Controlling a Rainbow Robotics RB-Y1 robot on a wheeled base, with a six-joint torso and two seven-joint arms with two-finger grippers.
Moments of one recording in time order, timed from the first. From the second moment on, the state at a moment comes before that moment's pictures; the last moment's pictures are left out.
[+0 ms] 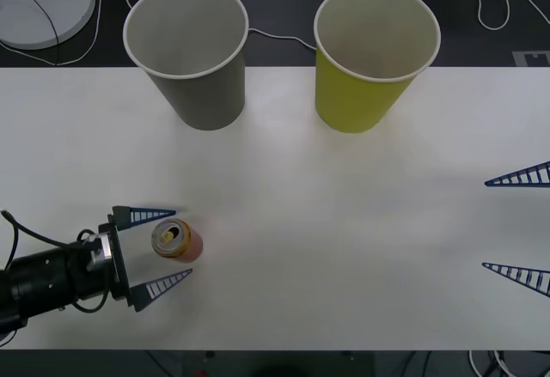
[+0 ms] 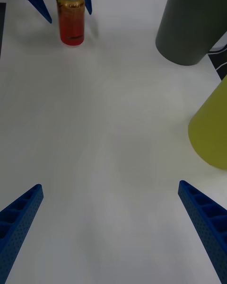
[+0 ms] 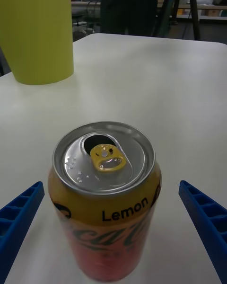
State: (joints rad) right arm 0.33 -0.88 -0.48 -2.03 1.34 -1.34 0.05; left arm -0.02 0.53 0.01 -1.16 -1.11 -1.29 -0.65
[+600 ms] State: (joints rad) right arm 0.33 -0.88 -0.48 -2.03 1.34 -1.34 0.05; left arm -0.06 0.46 0.01 -1.16 -1.17 -1.27 -0.62
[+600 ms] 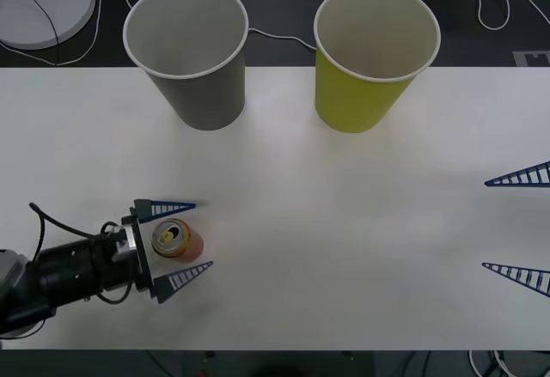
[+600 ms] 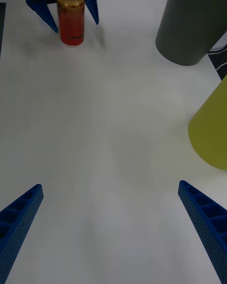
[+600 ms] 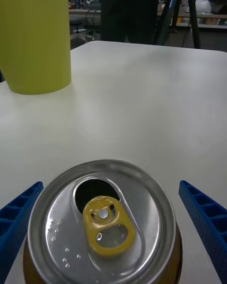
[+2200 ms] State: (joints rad) right arm 0.33 -0.88 -0.48 -2.03 1.34 -1.34 0.05; left arm -0.06 0.53 0.04 -1.29 -1.18 -1.27 -0.34
